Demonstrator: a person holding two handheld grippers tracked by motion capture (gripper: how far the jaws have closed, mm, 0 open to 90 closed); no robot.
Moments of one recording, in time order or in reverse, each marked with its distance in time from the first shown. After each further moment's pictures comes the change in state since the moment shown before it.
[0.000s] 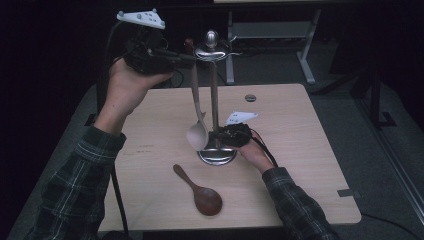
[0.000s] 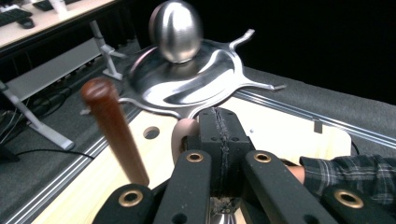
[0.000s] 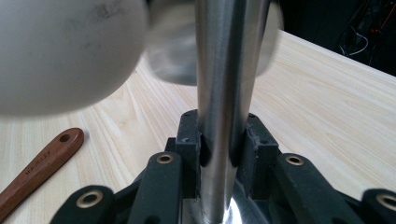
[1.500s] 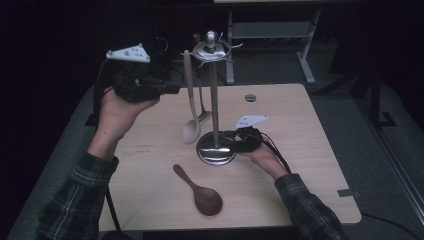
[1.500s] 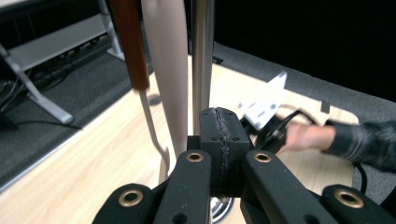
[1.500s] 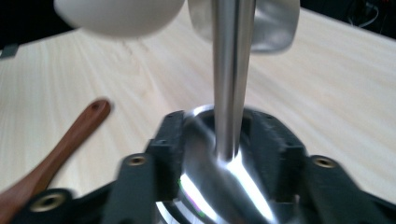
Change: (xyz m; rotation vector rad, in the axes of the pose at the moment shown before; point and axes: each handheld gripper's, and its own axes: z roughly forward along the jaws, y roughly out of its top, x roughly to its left) left arm 0.000 -0.075 -0.006 0.032 0.027 -0.078; right arm 0.007 -0.008 -0.038 0.082 0.016 0.058
